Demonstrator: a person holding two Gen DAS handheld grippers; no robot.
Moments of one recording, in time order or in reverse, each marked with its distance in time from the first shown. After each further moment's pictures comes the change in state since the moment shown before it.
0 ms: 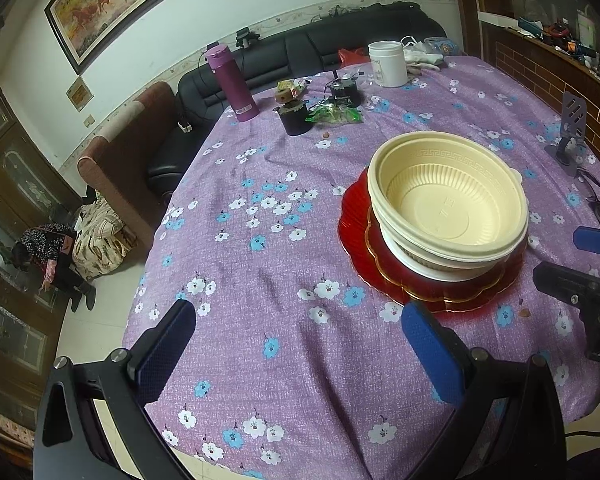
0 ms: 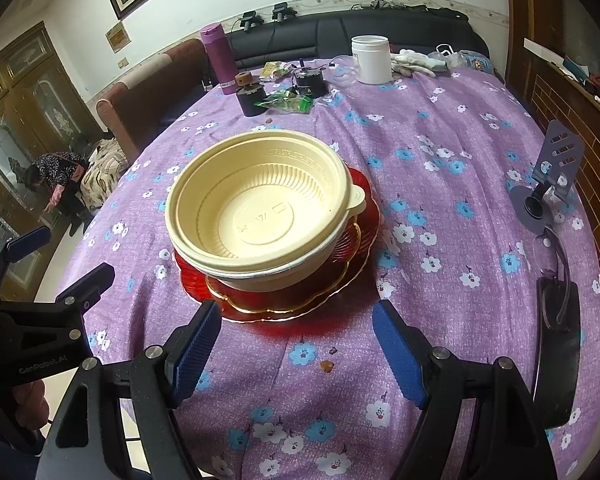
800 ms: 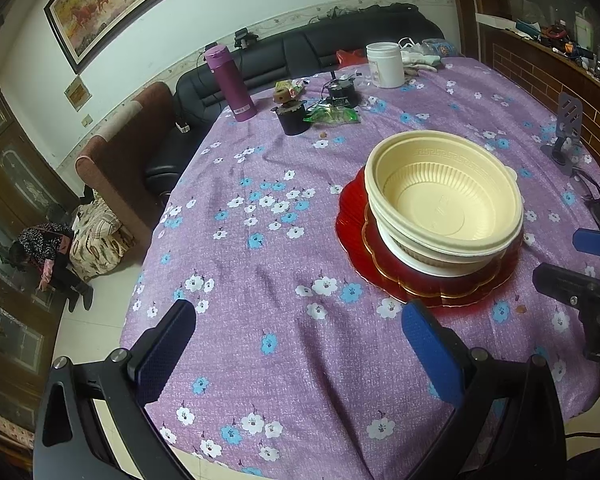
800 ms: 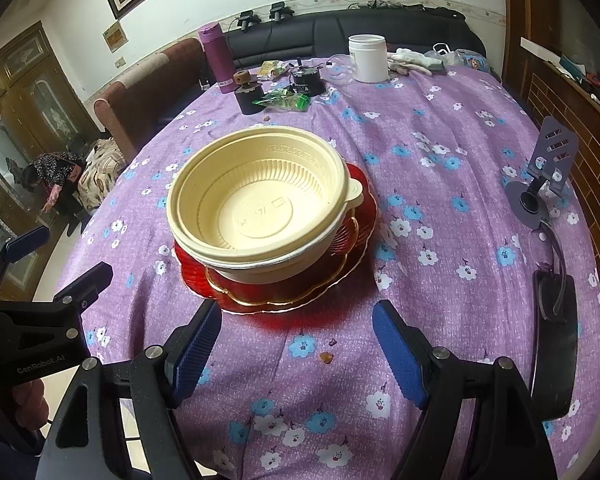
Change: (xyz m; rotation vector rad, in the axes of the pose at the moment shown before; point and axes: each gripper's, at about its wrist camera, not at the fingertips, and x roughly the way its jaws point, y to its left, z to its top) left arm 0.000 -0.001 0.001 -0.002 -0.002 -0.014; right arm -0.004 0.001 -0.006 0.006 0.003 -0.013
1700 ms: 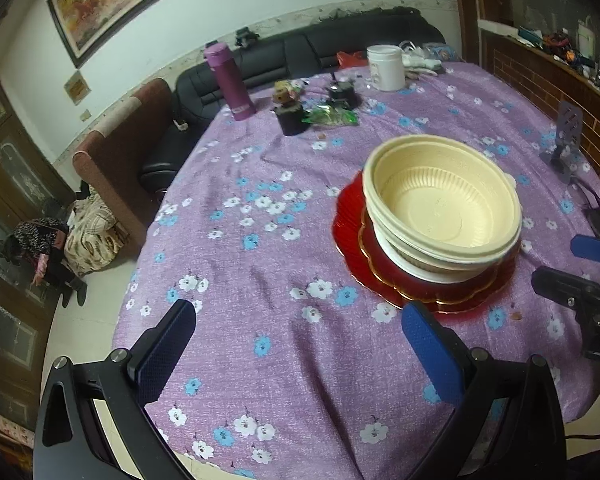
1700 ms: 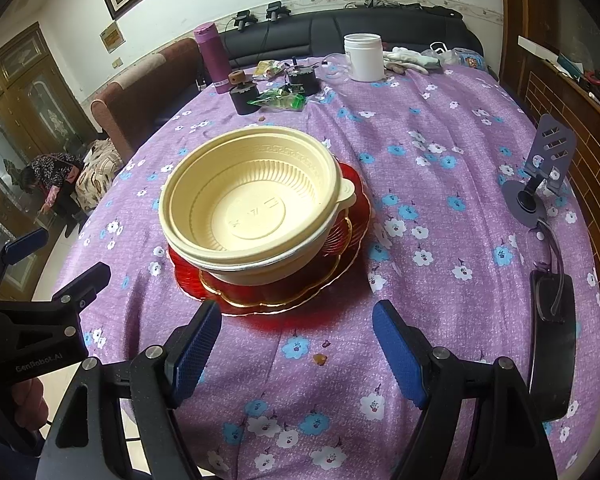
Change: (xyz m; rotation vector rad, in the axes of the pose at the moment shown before) left arm -0.002 0.003 -0.003 -0.027 -0.013 -0.011; right arm 0.000 -0.003 0.000 0.007 0.000 -0.005
